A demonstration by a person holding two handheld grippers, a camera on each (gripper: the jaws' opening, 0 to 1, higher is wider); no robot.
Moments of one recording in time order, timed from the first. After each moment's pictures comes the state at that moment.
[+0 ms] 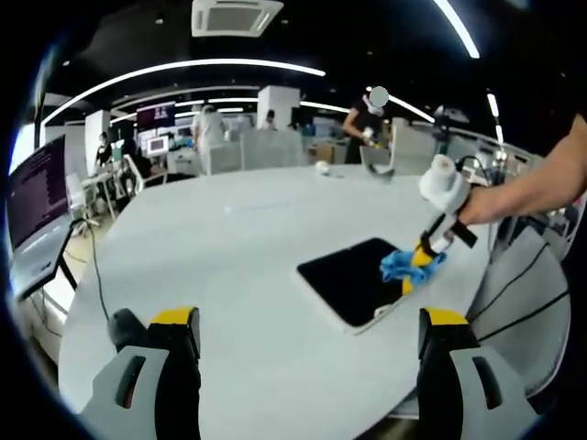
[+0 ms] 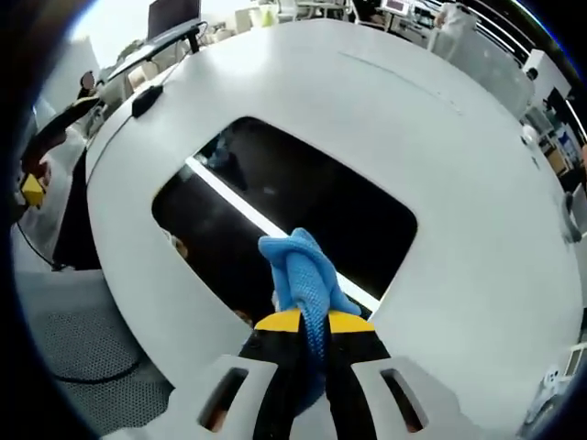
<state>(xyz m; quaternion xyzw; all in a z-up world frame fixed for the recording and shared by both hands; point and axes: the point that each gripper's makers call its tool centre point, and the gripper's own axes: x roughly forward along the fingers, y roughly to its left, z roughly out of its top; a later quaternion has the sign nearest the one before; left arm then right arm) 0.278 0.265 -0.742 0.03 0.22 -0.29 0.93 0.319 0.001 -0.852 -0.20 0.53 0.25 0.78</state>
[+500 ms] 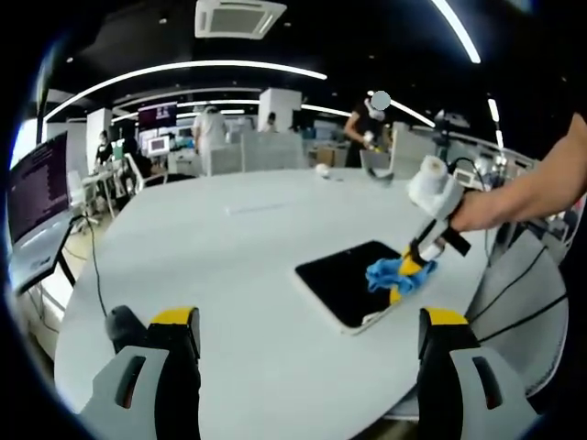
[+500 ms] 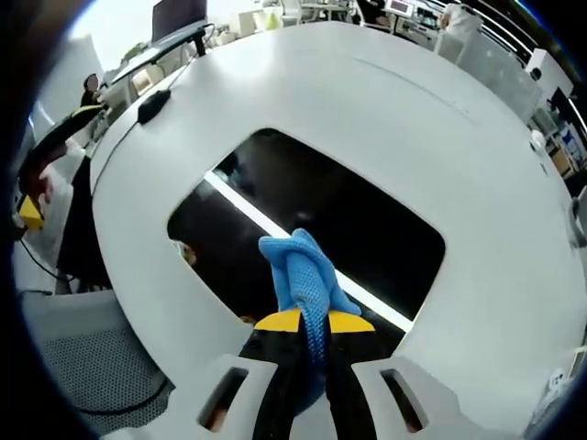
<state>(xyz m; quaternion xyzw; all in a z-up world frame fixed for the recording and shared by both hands) 0.275 0.263 -0.746 0.03 0.22 -0.29 0.93 0.323 0.034 -0.852 -0.18 0.53 0.26 0.79</state>
